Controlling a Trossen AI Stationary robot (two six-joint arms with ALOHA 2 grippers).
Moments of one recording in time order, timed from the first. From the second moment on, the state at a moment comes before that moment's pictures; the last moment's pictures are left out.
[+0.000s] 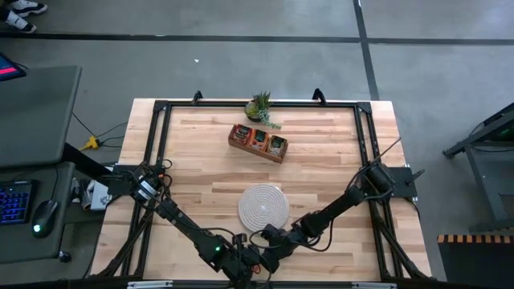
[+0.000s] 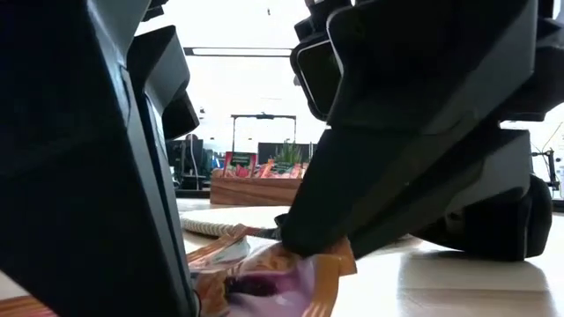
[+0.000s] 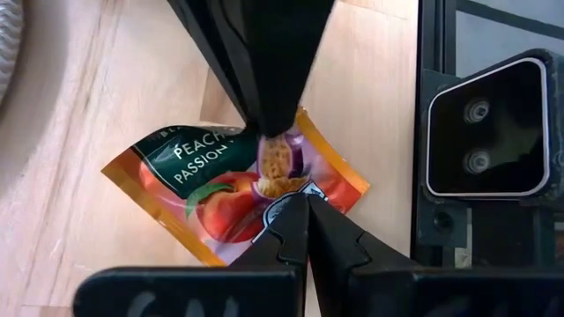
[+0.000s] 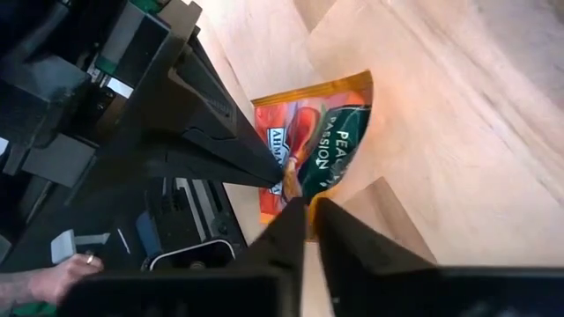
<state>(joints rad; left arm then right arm) -0.67 2.23 1.51 -0.36 -0.23 -0.82 0.56 2.19 1.21 0.20 0.02 1.31</state>
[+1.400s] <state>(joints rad) -0.67 2.00 1.50 -0.63 -0.20 -0.74 0.57 2.08 1.21 -0.05 0.19 1.16</state>
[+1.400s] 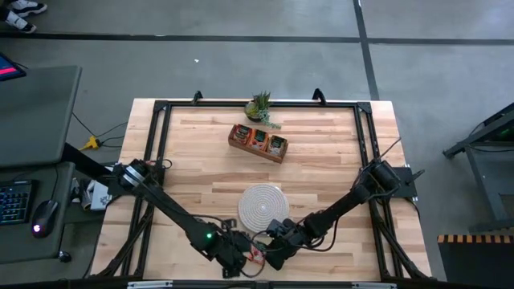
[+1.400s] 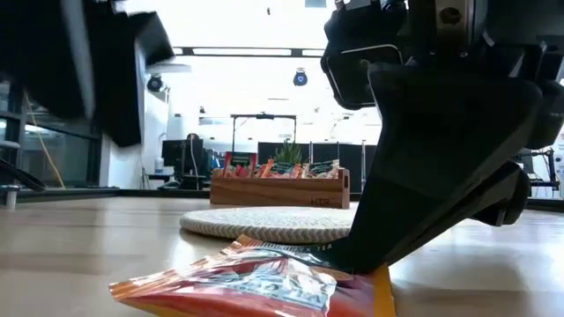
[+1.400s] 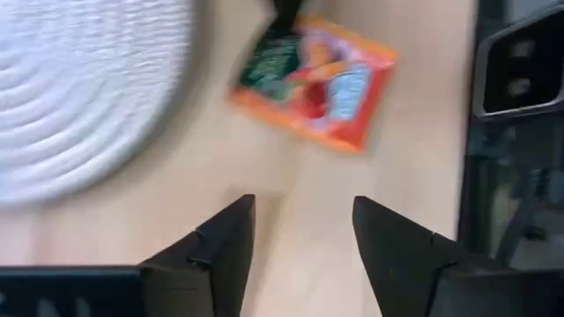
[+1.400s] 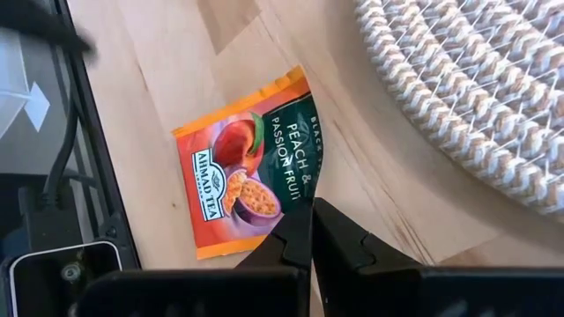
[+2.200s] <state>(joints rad) -0.85 1.50 1.28 -0.90 -0.82 -1.25 0.58 1.76 1.21 -0.40 0.42 0.92</state>
